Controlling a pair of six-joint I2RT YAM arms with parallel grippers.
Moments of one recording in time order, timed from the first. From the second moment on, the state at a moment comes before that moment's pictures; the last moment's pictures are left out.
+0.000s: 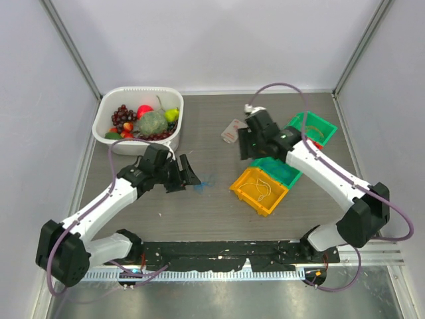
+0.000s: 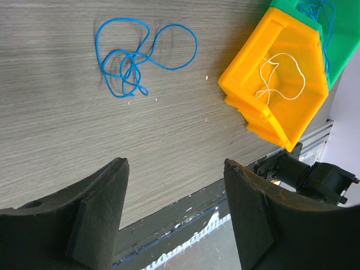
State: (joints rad) left arm -0.51 1.15 0.79 -0.49 0.28 -0.79; right arm 0.51 1.44 1.32 -0.81 0.21 0.35
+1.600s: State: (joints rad) left arm -0.50 0.82 0.61 -0.58 0.24 -0.88; right arm 0.61 1.78 1.46 -0.86 0.36 0.14
